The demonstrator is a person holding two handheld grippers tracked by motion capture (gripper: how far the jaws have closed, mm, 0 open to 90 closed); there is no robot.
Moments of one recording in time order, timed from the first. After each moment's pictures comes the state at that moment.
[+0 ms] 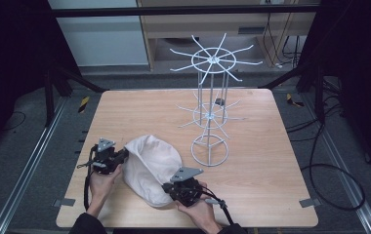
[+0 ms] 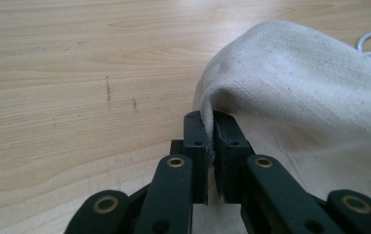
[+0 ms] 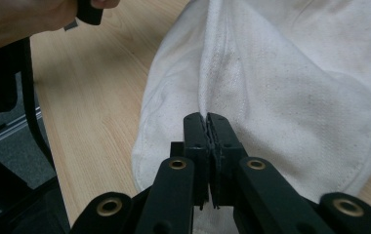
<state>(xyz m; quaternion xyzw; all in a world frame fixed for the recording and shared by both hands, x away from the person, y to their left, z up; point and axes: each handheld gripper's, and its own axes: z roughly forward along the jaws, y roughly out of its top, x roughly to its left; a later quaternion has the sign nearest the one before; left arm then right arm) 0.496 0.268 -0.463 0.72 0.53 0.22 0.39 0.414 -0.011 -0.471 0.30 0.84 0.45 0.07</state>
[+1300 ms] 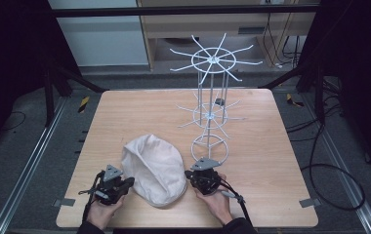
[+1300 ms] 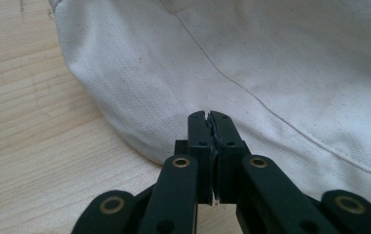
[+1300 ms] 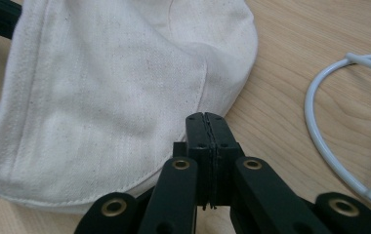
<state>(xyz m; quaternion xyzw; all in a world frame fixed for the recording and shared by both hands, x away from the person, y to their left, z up) 0.415 0.247 -0.476 0.78 0.48 0.18 0.35 0.444 -0.061 -0.486 0.36 0.82 0.42 0.15</state>
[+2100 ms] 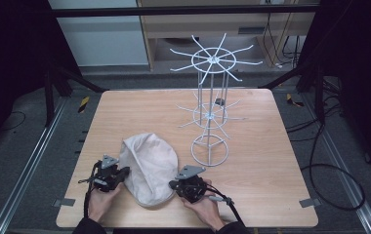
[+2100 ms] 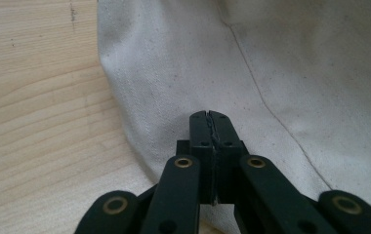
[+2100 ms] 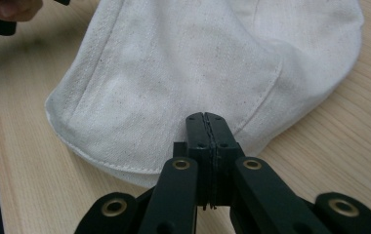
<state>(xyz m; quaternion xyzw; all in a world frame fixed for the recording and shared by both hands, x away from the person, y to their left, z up) 0.455 0.266 -0.488 0.76 0.51 0.19 0.35 0.429 -0.023 -0.490 0.30 0.84 0.43 0.09</state>
